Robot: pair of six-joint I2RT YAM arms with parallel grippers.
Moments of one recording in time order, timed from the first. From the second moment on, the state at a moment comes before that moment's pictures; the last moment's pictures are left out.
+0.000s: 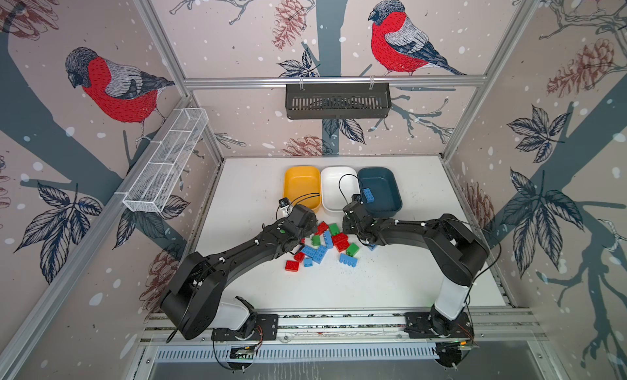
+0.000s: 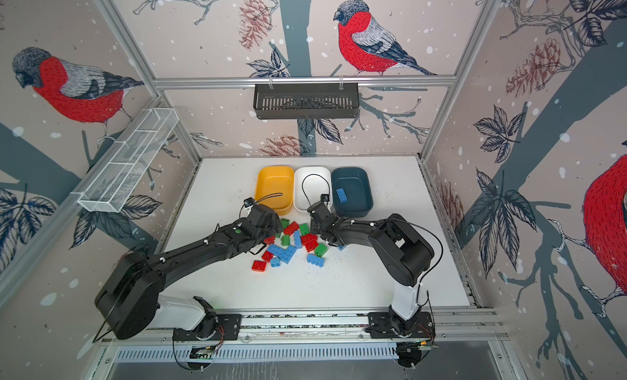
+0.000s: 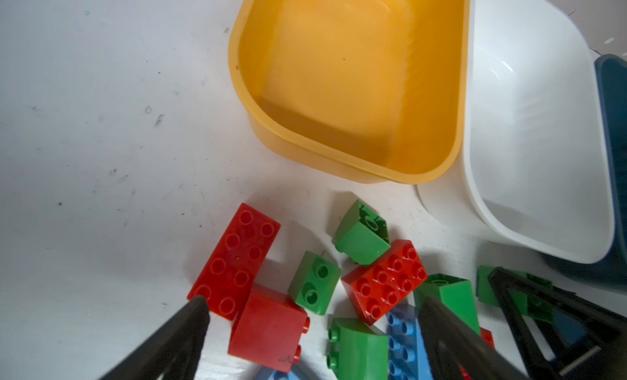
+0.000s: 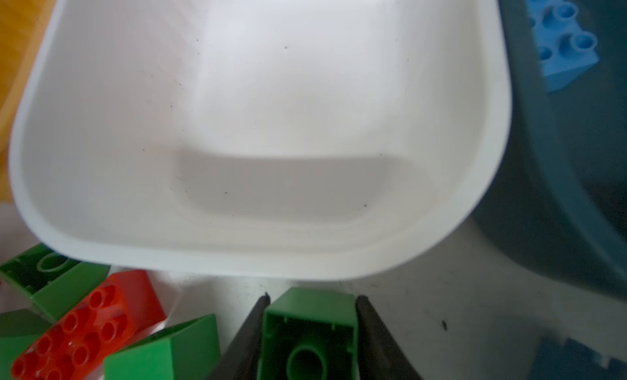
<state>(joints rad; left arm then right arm) -0.65 1.39 0.78 -0.31 -0.35 -0.89 0.76 1.82 0.96 0.00 0.26 0.58</state>
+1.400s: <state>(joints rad) -0.72 1.45 0.81 -0.28 -0.32 -0.80 0.70 1.66 1.04 0.07 0.17 0.47</state>
